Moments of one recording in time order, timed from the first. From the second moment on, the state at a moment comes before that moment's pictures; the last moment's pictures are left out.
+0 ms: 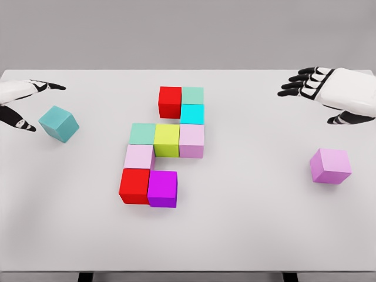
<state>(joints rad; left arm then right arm) -0.69 0.88 -0.53 -1.03 -0.14 -0.61 -0.61 -0.41 -0.98 0.20 -1.74 0.29 -0.61 0.61</state>
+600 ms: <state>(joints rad) -0.71 0.86 -0.60 -1.02 -0.24 -0.61 -0.61 -0.48 -1.19 0.32 -1.69 0.29 -0.61 0.61</state>
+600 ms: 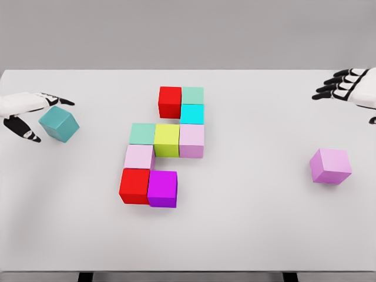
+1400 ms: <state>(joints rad) -0.73 0.78 -0.60 -0.97 -0.34 -0.61 -0.61 -0.41 -1.20 0.48 -1.70 0.50 -0.61 0.61</state>
